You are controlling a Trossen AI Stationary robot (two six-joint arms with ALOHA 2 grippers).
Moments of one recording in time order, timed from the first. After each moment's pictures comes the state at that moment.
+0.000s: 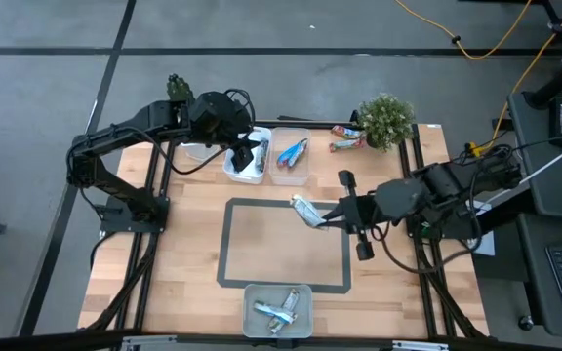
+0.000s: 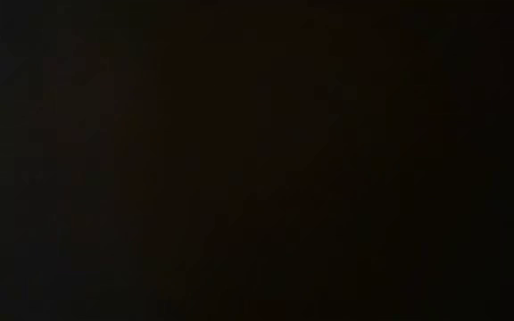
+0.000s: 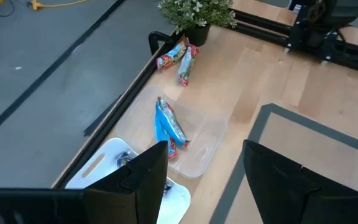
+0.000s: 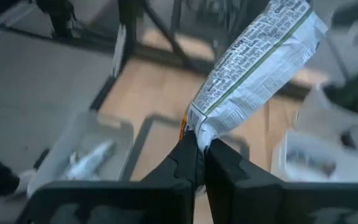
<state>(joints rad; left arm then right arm) 0.24 1.40 1.69 -0.99 -0.19 -0.18 0.41 1.39 1.64 -0.77 0.24 0.00</state>
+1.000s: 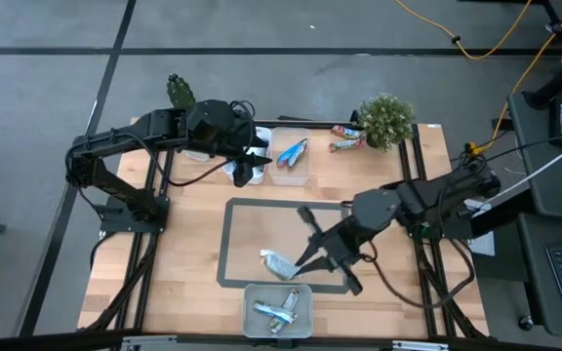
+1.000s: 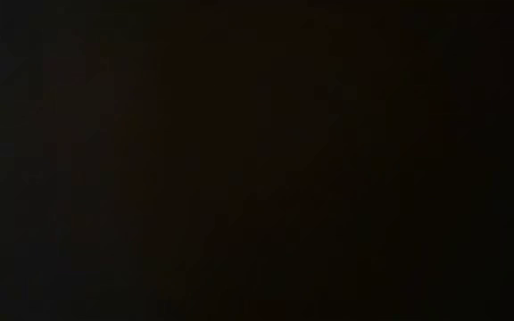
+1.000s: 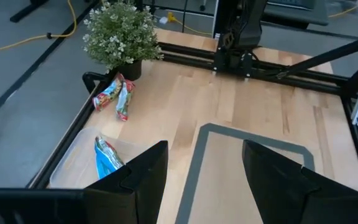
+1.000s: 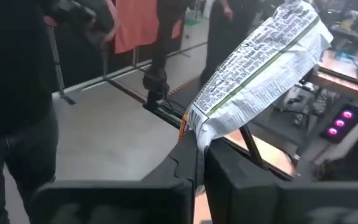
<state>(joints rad) 0.14 1.40 1.69 -0.85 -0.05 -0.12 0.42 1.59 1.74 -0.36 -0.16 -0.21</state>
